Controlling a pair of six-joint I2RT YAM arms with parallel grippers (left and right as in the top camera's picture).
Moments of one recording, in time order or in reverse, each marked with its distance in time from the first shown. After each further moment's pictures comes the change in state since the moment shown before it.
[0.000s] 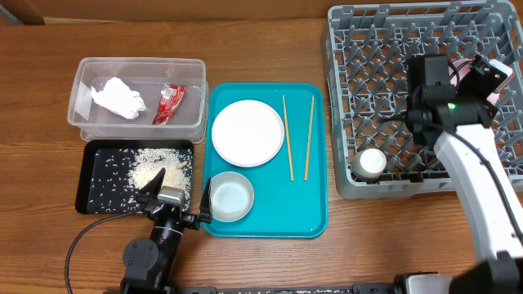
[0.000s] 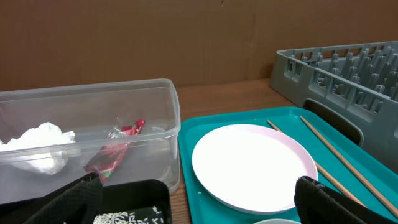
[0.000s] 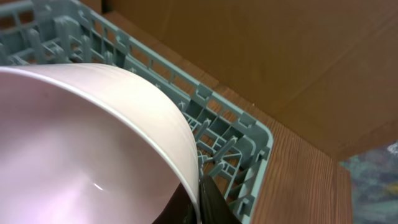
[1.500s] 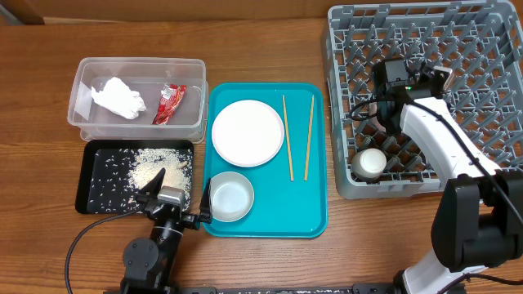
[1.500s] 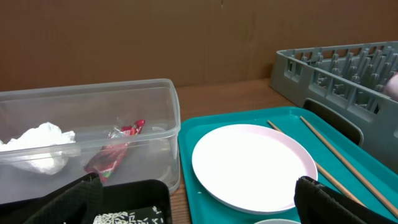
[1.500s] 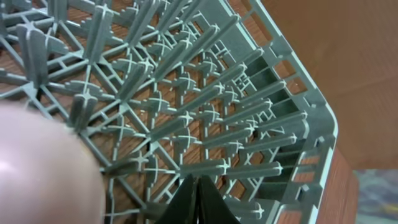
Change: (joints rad) left arm 0.000 0.000 0.000 0.000 0.000 0.000; right arm 0.052 0.275 0.001 0.040 -0.114 -0.111
